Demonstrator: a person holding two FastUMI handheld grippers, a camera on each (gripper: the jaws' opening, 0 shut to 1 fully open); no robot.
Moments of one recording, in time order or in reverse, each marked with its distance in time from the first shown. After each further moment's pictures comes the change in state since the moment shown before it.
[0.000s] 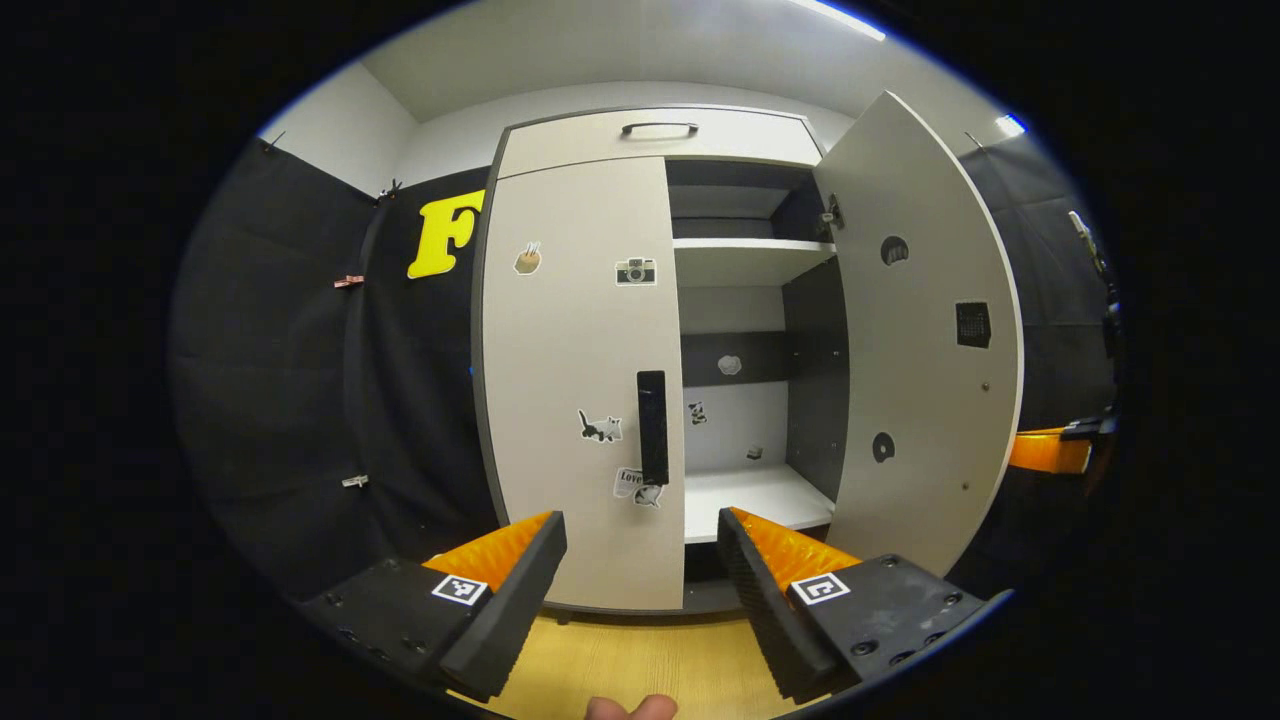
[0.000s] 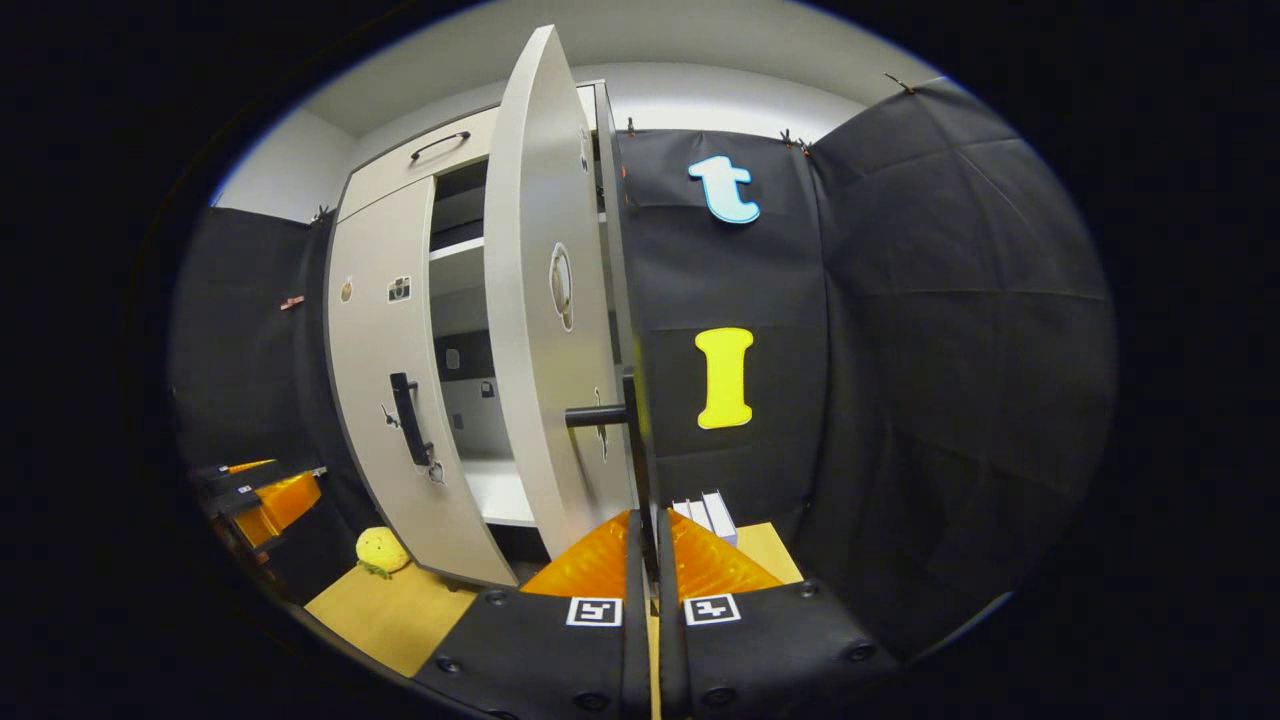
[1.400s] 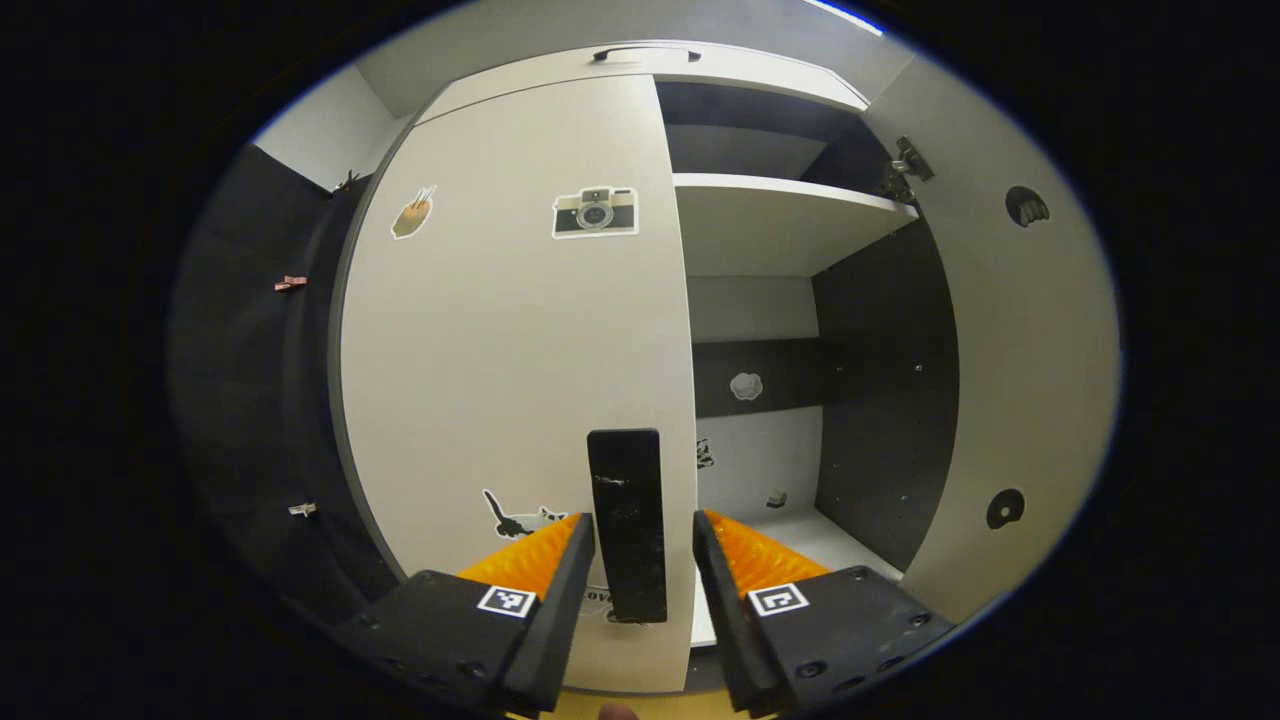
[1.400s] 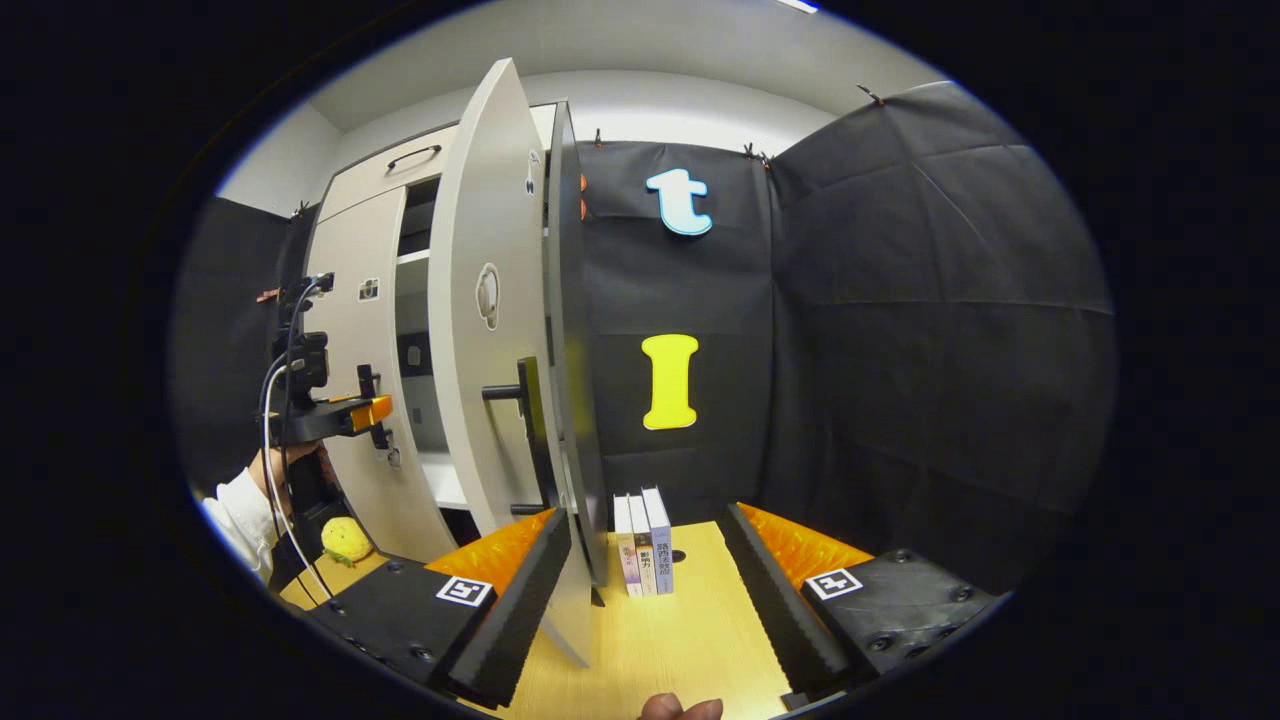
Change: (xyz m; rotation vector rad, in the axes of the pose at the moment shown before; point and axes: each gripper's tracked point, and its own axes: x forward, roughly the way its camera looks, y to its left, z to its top) left arm 0.208 -0.005 0.016 0.019 -0.023 -0.026; right arm -0.041 -0.065 0.000 -0.028 -0.019 -0.115
